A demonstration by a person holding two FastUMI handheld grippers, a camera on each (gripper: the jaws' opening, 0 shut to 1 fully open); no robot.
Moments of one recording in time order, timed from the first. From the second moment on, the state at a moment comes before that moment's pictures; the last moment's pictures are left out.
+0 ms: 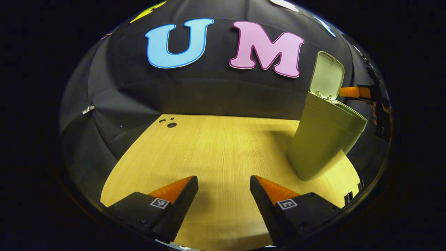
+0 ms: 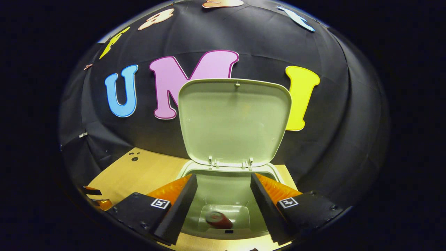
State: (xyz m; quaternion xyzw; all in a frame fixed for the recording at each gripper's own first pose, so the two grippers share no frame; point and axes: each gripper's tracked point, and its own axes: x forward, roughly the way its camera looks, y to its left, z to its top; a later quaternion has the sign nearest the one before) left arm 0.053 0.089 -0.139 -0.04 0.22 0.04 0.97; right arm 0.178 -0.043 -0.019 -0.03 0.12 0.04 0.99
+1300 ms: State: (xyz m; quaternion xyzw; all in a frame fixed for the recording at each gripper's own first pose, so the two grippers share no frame) left arm 0.044 0.104 -0.138 -0.05 0.22 0.05 0.97; right arm 0.202 -0.039 0.157 -0.02 -0.03 0.02 1.00
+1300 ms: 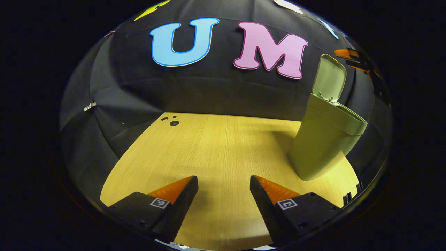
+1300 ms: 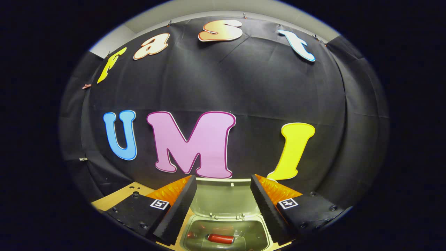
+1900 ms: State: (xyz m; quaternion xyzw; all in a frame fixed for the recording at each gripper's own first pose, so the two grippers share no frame) left arm 0.037 0.120 -0.142 -0.07 0.22 0.08 0.97; right arm 0.261 -0.058 0.163 0.03 -0.02 -0.01 1.00
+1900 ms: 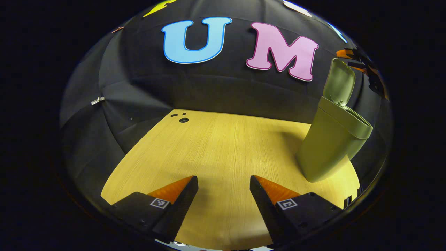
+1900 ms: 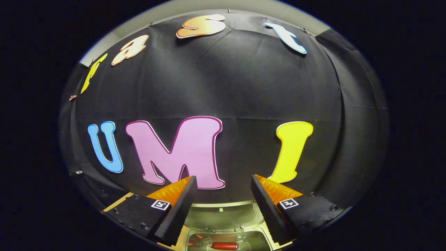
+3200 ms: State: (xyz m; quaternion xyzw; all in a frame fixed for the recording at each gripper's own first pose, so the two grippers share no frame) left arm -0.007 0.115 -0.166 -0.06 0.23 0.04 0.97; right arm 0.159 -0.049 0.055 -0.06 0.08 -0.03 0.99
